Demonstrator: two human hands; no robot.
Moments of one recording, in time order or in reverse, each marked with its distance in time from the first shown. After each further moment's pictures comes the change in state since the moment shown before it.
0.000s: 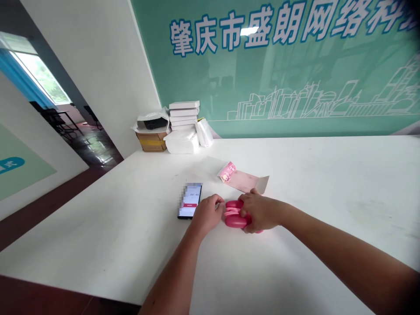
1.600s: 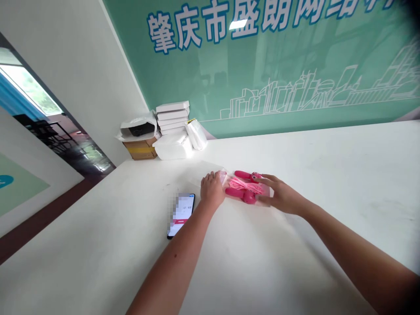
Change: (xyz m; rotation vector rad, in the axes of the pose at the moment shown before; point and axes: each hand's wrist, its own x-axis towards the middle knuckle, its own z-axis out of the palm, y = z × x) left_hand 0.134 0.010 0.031 0.503 0.135 0.093; right_hand -0.021 0.130 0.036 0.350 0.614 0.384
